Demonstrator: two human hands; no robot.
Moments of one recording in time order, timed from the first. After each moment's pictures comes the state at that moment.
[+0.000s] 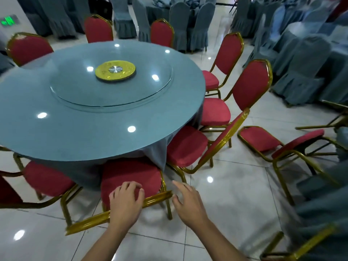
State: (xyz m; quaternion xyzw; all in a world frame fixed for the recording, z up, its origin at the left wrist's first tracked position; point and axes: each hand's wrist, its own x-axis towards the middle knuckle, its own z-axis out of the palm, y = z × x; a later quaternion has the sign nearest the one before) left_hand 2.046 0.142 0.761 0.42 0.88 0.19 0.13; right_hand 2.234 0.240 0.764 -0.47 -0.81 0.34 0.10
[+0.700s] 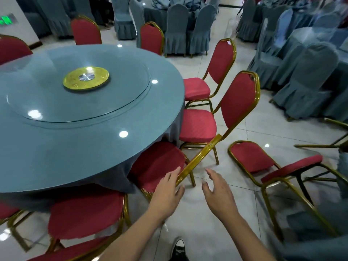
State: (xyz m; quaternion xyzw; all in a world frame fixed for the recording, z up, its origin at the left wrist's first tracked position) left_hand 2.250 0.489 0.764 0.52 0.76 0.29 0.25; right_hand 2.420 0.574 0.779 -0.53 -0.77 0.32 0.15
